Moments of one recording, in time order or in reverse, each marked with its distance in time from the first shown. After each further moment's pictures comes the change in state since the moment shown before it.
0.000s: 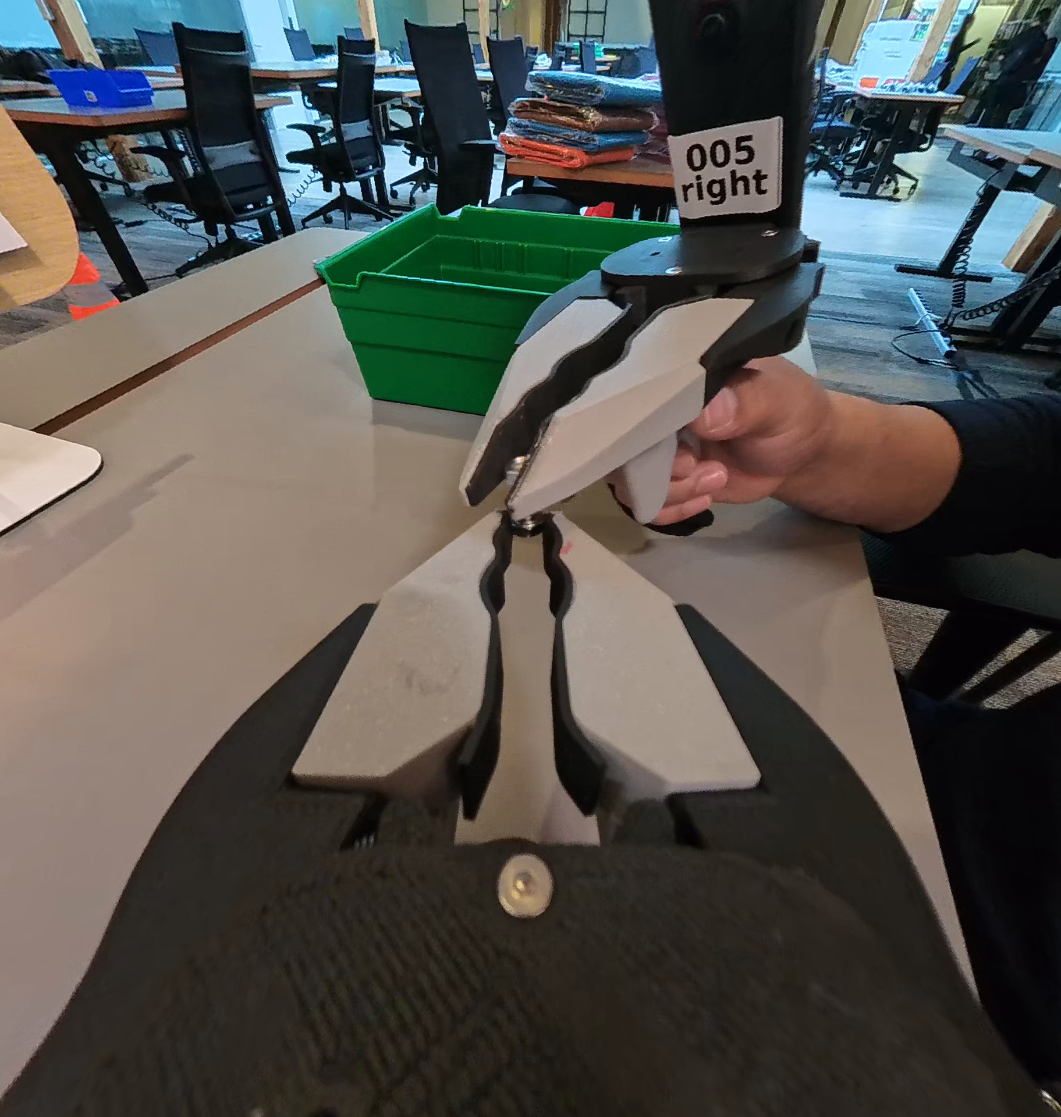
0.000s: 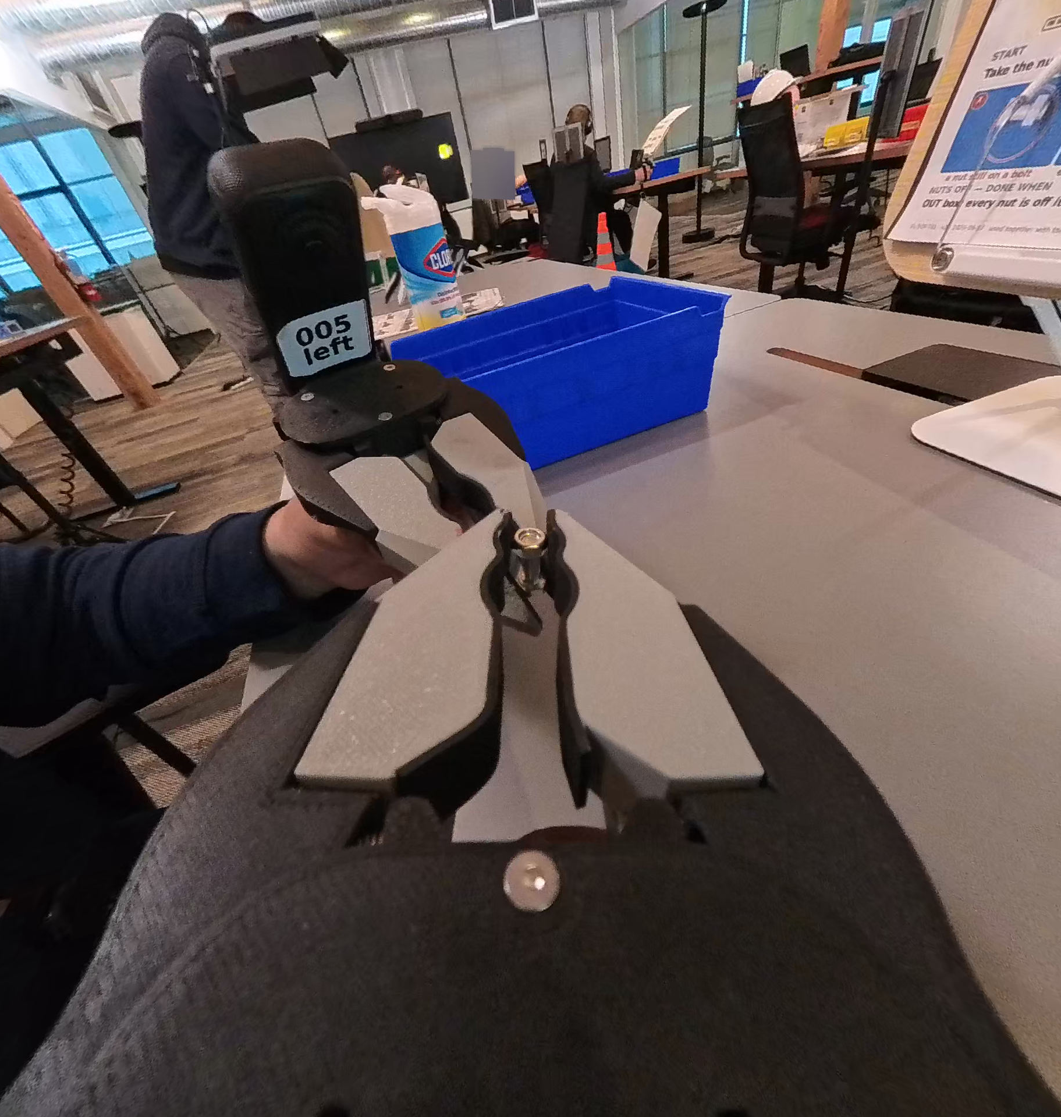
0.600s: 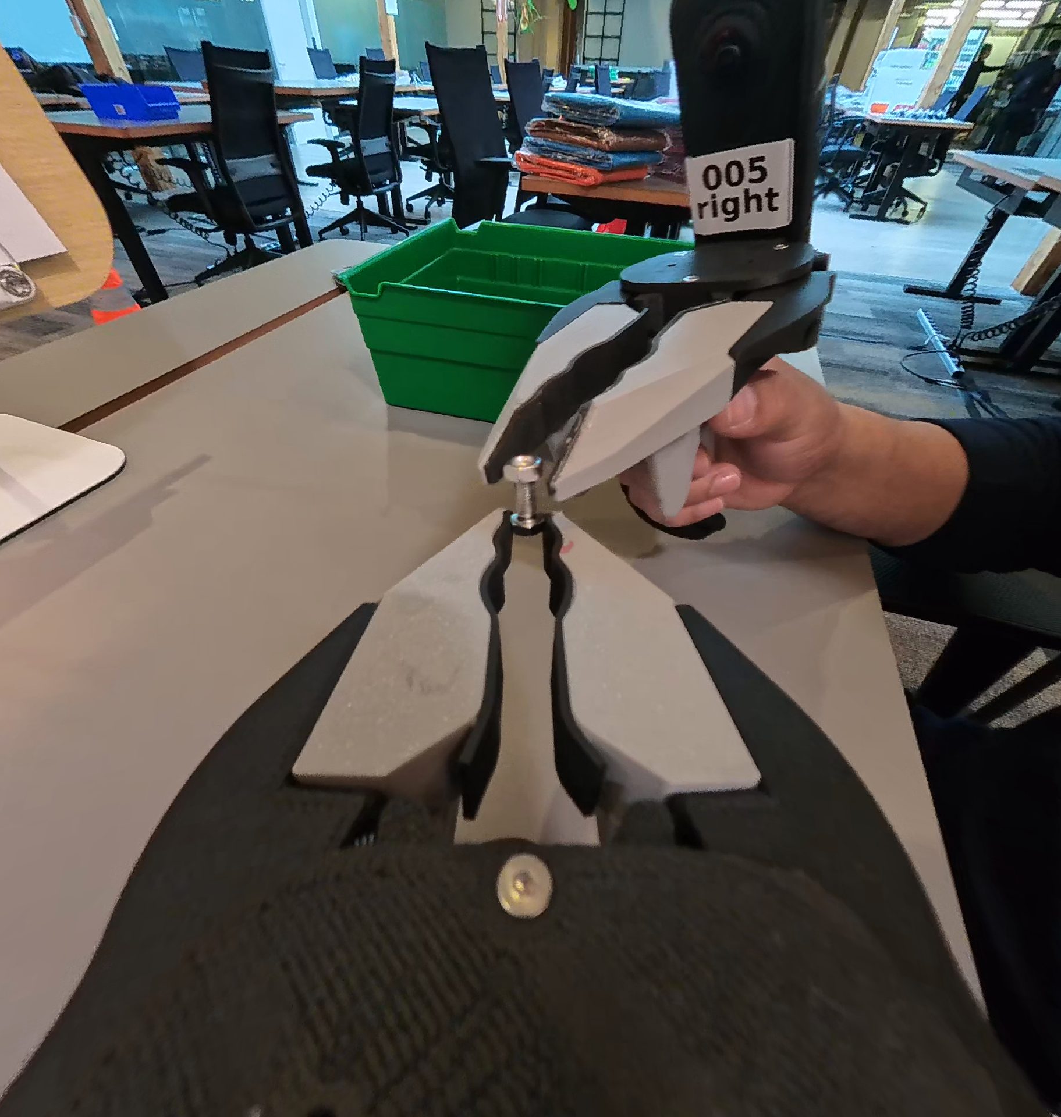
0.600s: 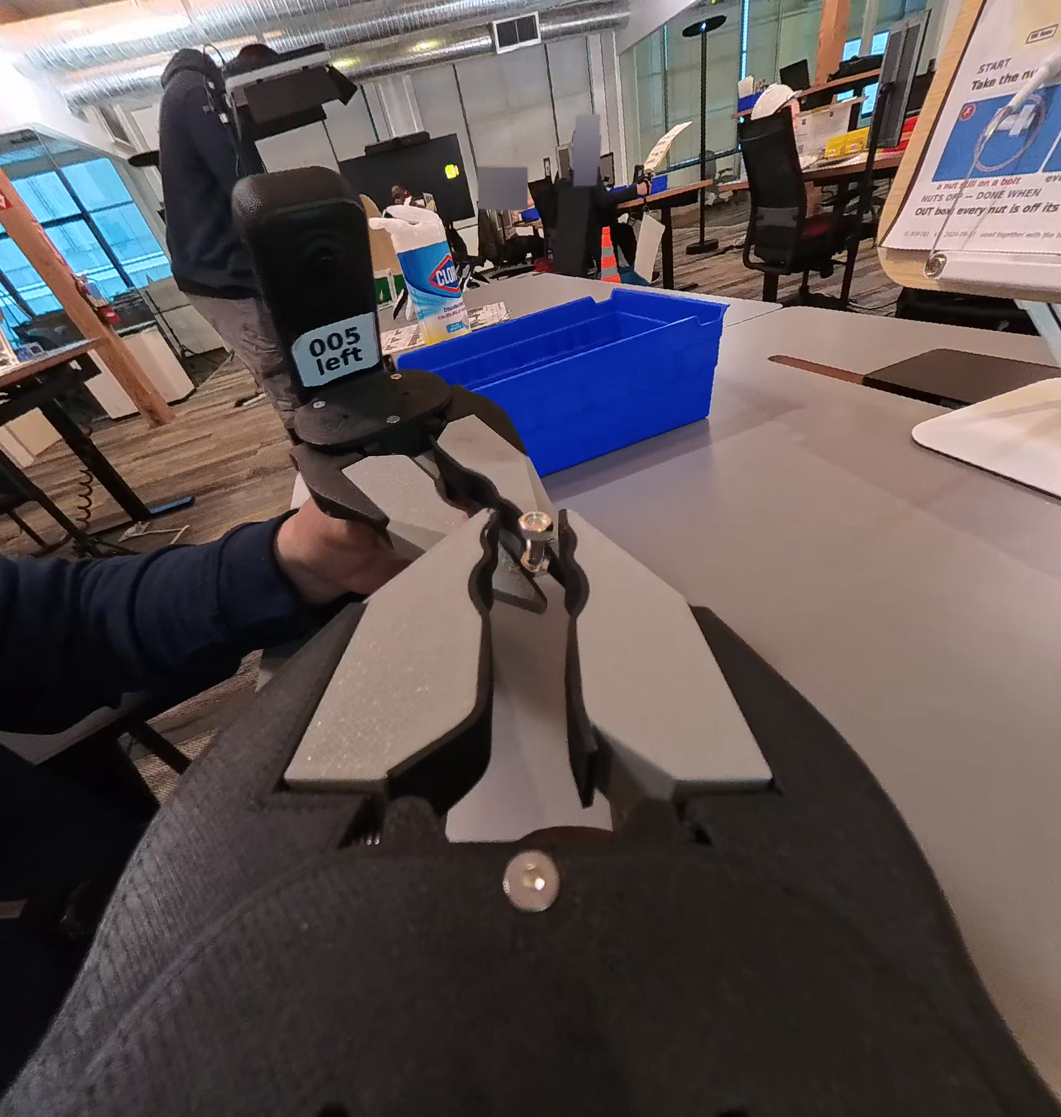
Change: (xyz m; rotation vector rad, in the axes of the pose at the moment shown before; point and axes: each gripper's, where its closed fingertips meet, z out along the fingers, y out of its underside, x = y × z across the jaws) left arm -0.006 -0.003 -0.004 0.022 -0.020 -0.016; right arm 0.001 -0.004 -0.005 0.022 -0.009 0.018
